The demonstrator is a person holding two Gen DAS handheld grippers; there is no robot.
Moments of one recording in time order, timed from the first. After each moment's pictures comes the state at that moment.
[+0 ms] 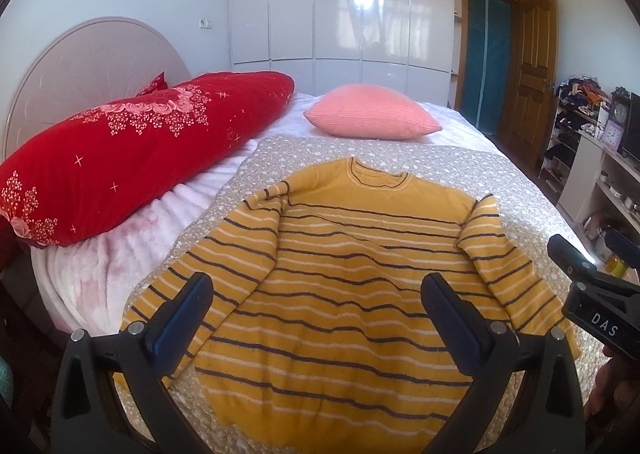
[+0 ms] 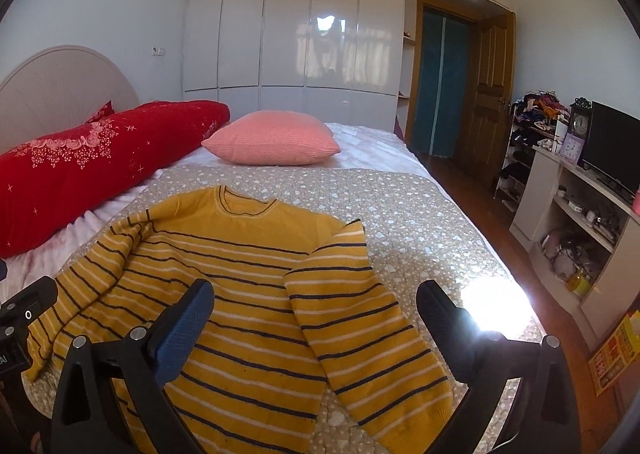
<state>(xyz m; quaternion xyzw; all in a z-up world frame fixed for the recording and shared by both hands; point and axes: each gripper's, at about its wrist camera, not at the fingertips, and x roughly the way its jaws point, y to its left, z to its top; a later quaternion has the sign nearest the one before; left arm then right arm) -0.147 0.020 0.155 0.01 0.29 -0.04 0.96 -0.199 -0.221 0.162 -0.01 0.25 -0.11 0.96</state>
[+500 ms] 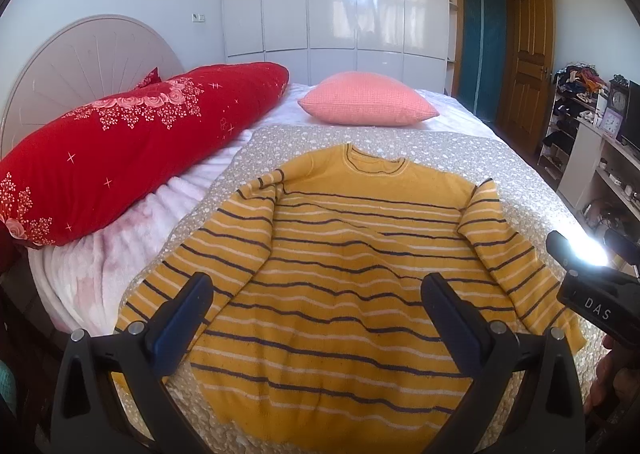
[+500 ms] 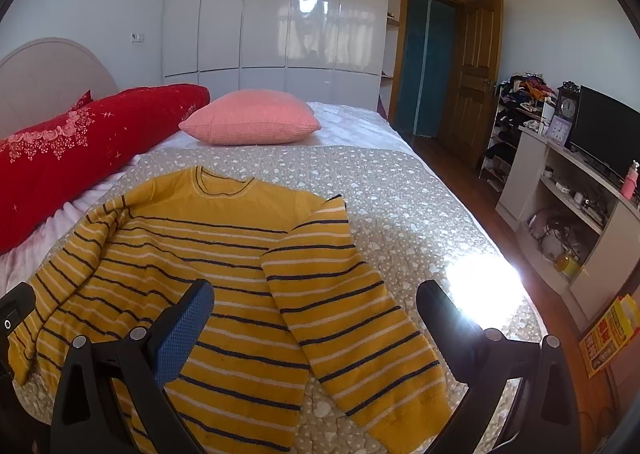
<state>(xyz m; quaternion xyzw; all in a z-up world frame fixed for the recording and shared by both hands) -0.140 0.015 0.144 0.02 0.31 -0.04 0.95 -0.186 -0.233 0.145 0.00 0.29 -0.13 0.95</state>
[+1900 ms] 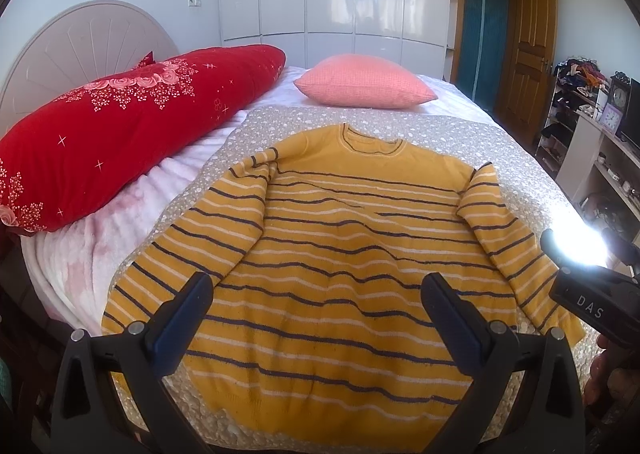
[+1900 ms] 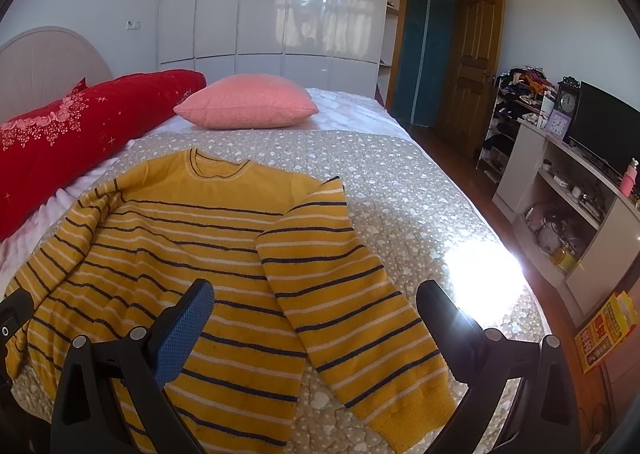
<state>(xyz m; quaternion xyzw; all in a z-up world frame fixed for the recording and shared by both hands) -0.138 0.013 0.131 0.02 0.34 -0.05 0.94 -0.183 -0.234 0.129 0.00 0.31 -0.13 0.94</state>
